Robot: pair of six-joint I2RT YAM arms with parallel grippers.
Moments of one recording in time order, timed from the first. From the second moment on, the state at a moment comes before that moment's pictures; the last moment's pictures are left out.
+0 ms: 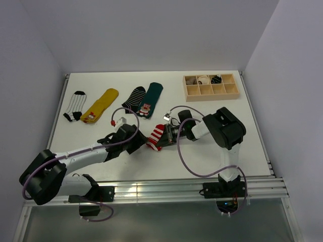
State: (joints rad) left arm -0.75 1.25 0.53 -0.06 -0.15 -1.23; right arm 0.49 1.98 0.74 0.50 -1.02 0.66
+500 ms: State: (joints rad) left arm -0.75 1.44 0.55 0.09 -0.12 -1.26; right arm 0.46 2.03 0.75 0.53 -1.09 0.73
